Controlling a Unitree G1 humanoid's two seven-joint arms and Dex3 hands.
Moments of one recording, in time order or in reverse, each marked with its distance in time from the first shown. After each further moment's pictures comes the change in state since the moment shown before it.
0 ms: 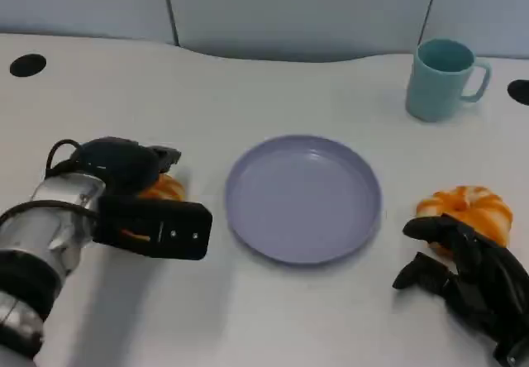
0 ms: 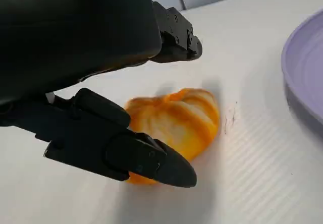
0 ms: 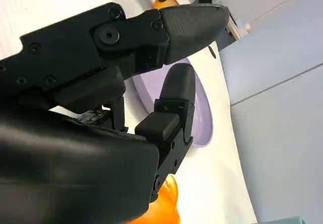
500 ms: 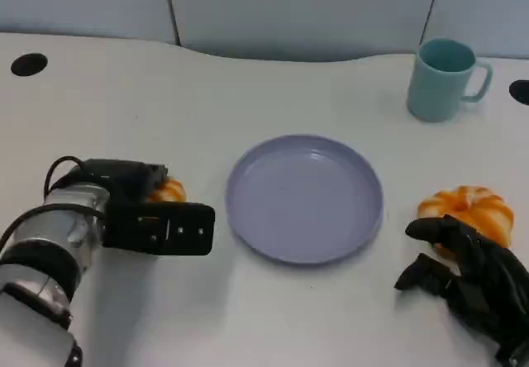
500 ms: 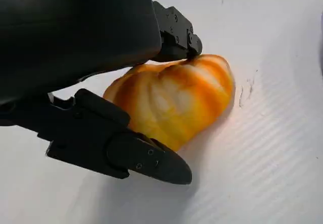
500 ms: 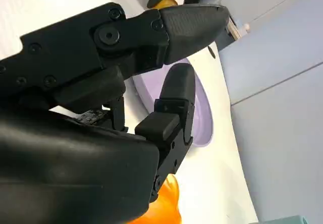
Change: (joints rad) left arm -0.093 -0.076 -0.048 0.291 -0.060 0.022 0.068; right arm 0.013 -0.002 -0.006 -0.018 0.010 0.017 0.006
